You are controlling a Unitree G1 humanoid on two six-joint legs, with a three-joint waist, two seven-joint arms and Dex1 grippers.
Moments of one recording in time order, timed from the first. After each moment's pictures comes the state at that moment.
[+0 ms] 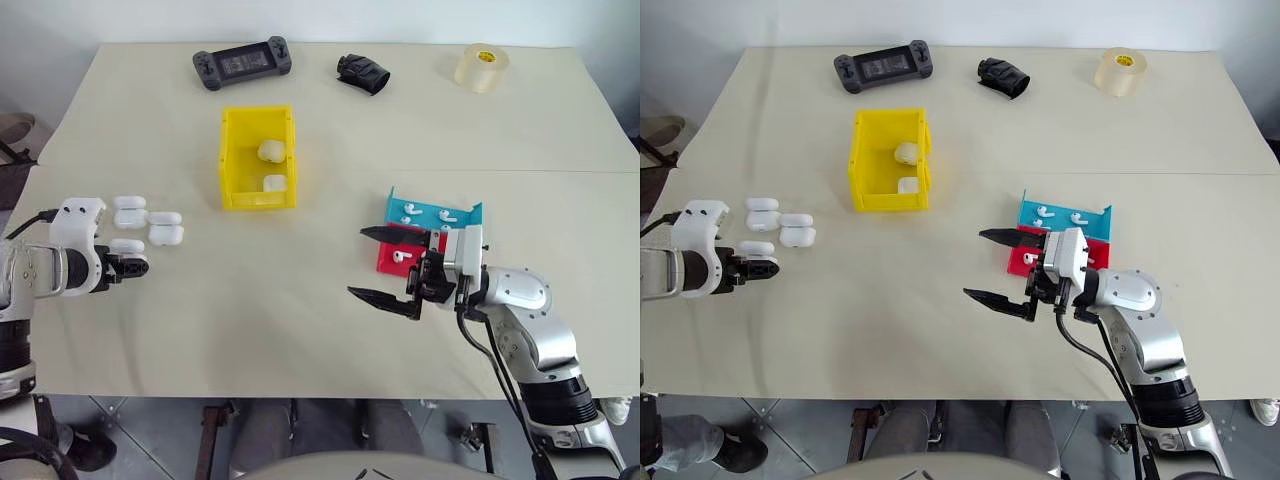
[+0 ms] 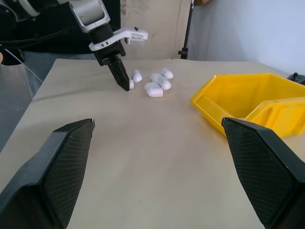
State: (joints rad) left arm -0.40 0.94 0.27 -0.09 -0.43 1.46 -0.37; right arm -0.23 -0.50 0.06 -0.23 0.50 0.06 1.08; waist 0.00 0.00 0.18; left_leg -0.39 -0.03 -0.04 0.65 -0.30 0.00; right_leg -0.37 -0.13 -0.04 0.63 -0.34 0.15
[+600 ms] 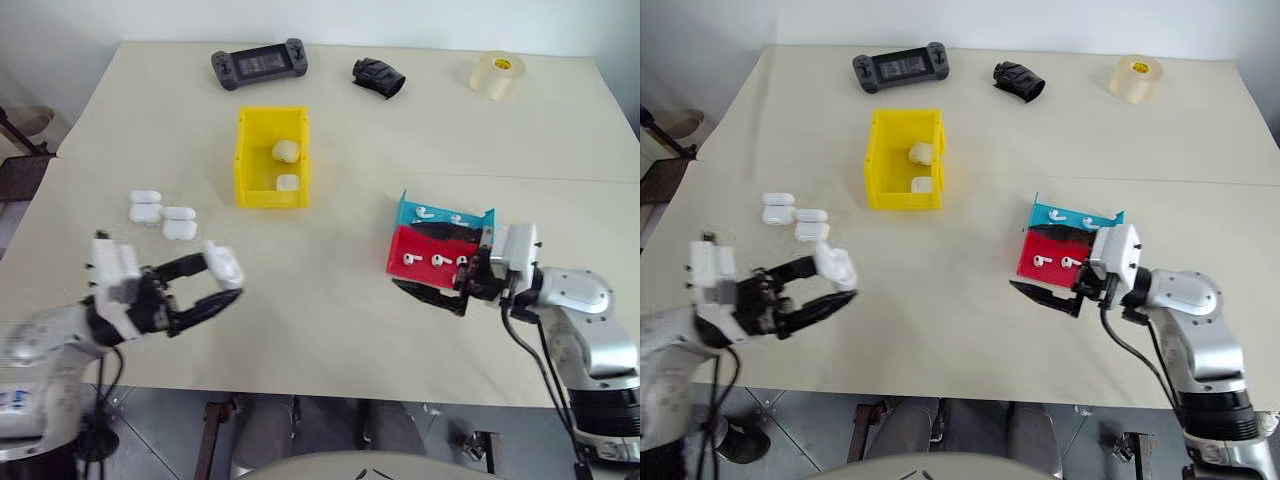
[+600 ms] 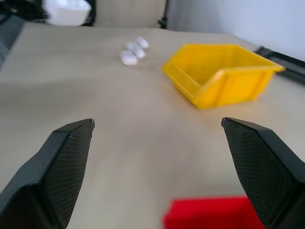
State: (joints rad) left arm 0.02 0.49 0.32 -0.43 -0.59 0.33 -1.08; right arm -0.12 -0.69 -0.16 -0.23 0.53 0.08 1.10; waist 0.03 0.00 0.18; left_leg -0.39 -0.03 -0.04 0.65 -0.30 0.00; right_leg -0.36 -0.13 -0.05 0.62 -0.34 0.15
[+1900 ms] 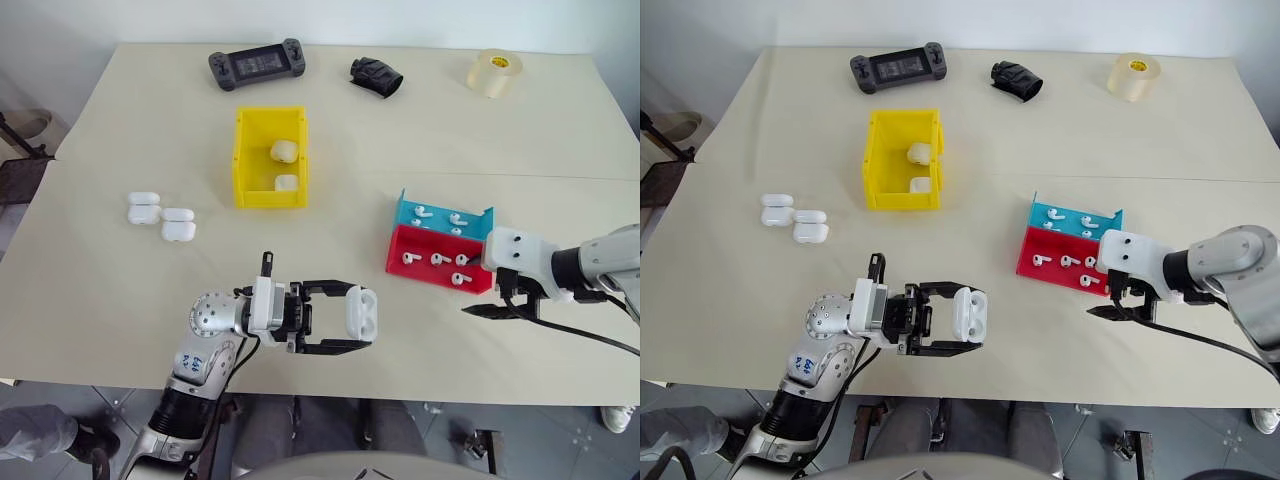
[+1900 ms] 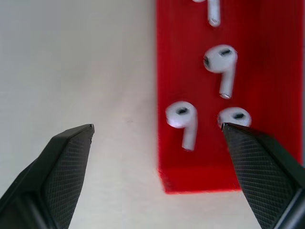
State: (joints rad) left arm -0.19 0.26 -0.20 -0.16 -0.45 -0.11 -1.20; right arm -0.37 -1.19 0.17 -0.20 0.17 0.52 1.20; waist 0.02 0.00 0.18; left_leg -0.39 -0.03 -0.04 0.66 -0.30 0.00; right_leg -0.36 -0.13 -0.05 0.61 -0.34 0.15
